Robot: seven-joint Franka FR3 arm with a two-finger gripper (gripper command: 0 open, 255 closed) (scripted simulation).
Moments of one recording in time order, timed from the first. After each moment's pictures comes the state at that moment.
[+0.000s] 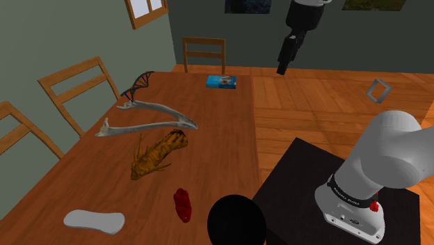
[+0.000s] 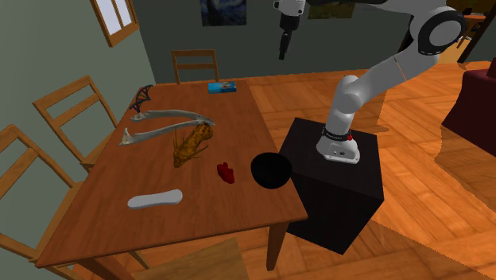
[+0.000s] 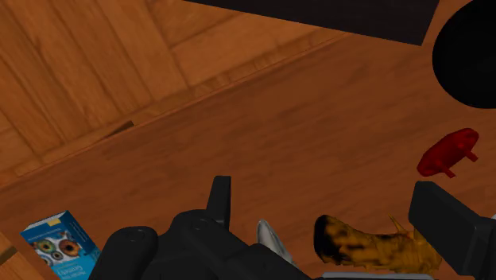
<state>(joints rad) 0.01 -0.82 0.07 -2.32 -0.03 1.60 -0.09</state>
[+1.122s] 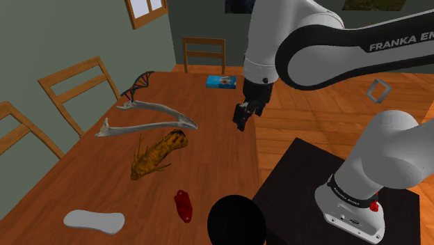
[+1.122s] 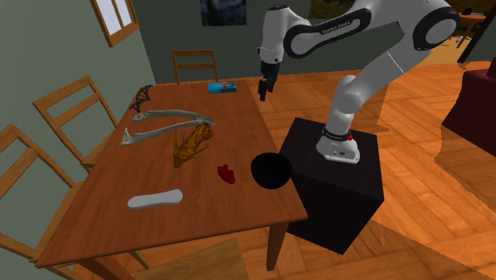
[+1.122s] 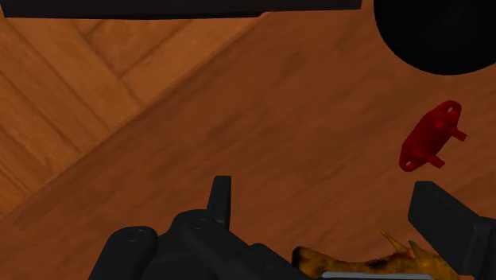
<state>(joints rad) 0.04 -0.67 0.34 -2.56 0.16 1.98 0.31</state>
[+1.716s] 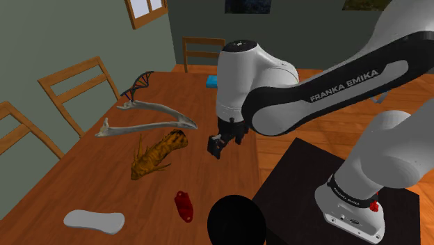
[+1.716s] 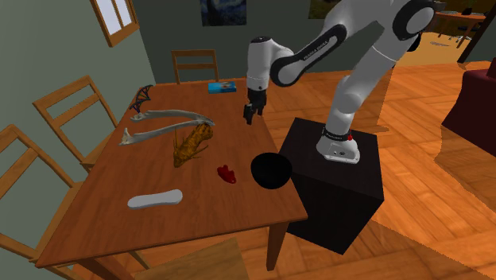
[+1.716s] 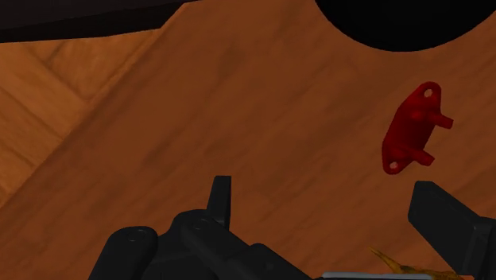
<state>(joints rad) 0.01 -0.39 0.54 -2.56 0.20 2.25 0.56</state>
